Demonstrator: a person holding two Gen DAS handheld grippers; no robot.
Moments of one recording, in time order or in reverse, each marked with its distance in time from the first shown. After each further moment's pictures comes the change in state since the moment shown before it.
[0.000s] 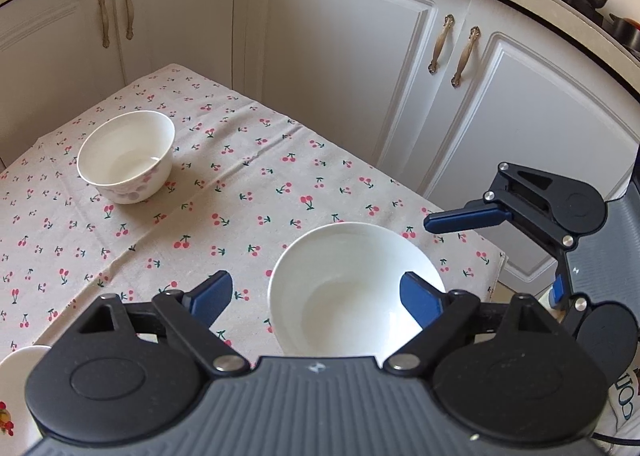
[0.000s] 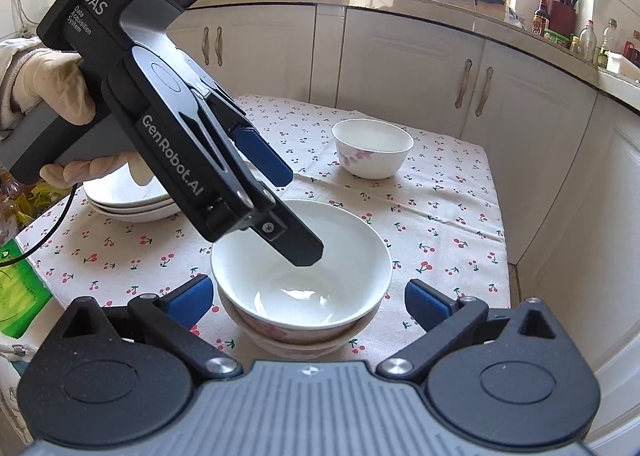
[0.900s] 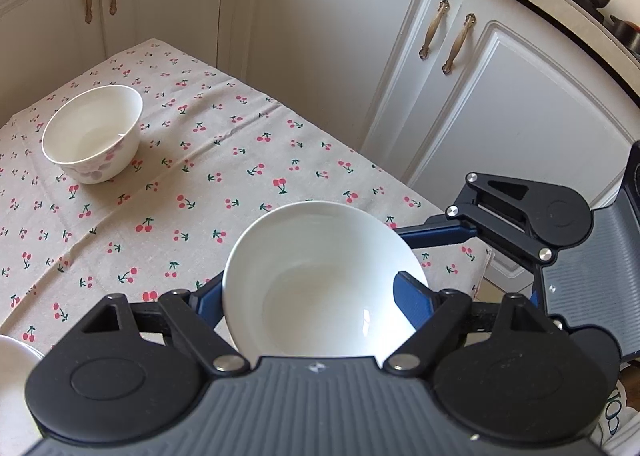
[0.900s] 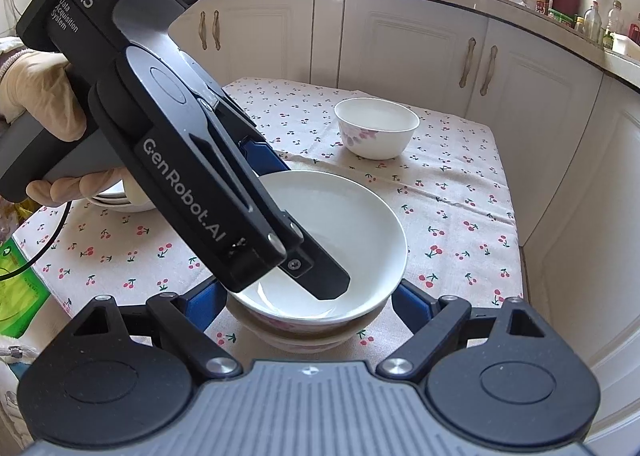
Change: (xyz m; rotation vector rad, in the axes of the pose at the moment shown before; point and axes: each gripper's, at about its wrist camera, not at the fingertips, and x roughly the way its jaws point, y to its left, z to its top) left arm 0.025 -0.010 0.000 -0.029 0.056 -0.059; right arm 0.014 0.000 0.000 0.022 0.061 0.015
